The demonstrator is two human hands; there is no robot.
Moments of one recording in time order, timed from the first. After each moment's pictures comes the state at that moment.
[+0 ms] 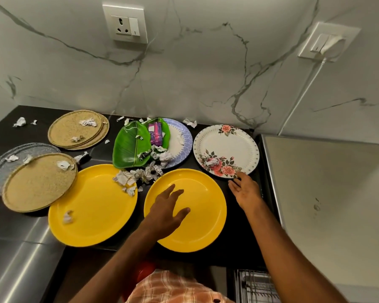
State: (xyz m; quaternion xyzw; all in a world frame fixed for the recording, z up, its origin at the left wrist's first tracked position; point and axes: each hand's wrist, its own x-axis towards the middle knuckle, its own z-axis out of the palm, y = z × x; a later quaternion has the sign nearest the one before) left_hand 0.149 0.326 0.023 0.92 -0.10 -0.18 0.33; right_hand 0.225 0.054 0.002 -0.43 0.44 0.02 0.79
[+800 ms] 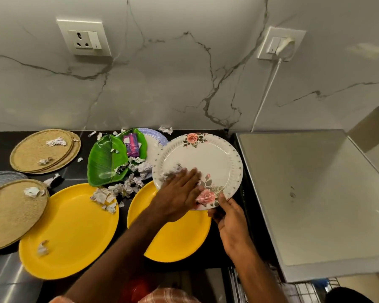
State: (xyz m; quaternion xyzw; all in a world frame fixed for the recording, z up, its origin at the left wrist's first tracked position) left_hand 0.208 0.256 0.053 0.92 -0.33 -0.14 0.16; right_hand 0.103 0.103 0.062 -0.45 0.31 -0.05 0.84
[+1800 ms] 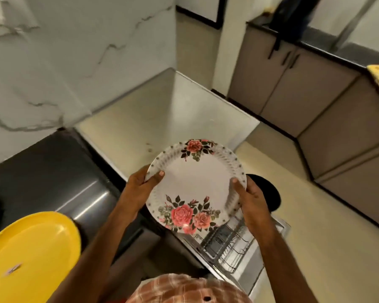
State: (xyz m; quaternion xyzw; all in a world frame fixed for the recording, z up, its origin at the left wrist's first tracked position) left_hand 0.051 -0.023 0.079 0.70 -0.23 -0.42 0.53; right_hand -0.204 -0.164 0.046 -0.42 0.49 -0.32 0.69
